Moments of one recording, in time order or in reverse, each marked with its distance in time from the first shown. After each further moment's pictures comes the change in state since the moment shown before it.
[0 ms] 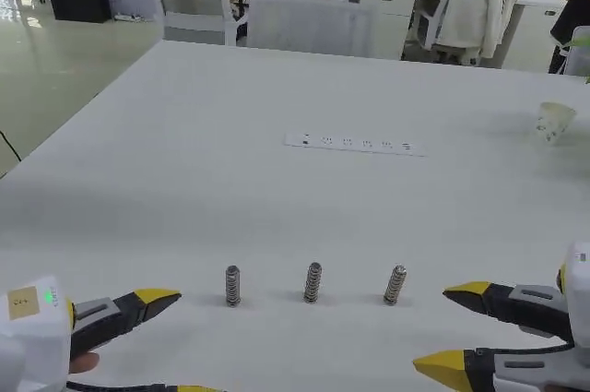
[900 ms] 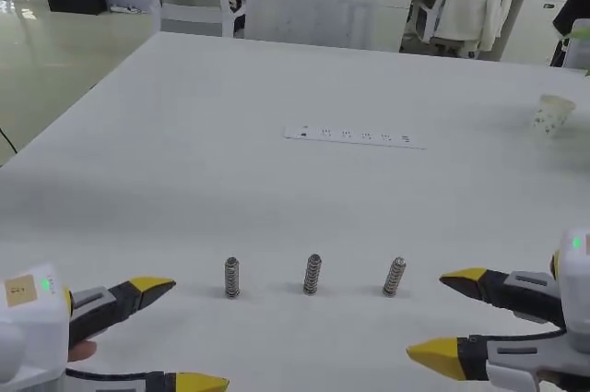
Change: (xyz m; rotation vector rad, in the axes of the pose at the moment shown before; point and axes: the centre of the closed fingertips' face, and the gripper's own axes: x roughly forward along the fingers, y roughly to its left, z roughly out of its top) left arm 0.002 0.007 -0.002 -0.010 -0.005 0.012; right arm 0.003 -0.002 0.005 0.008 -0.007 -0.008
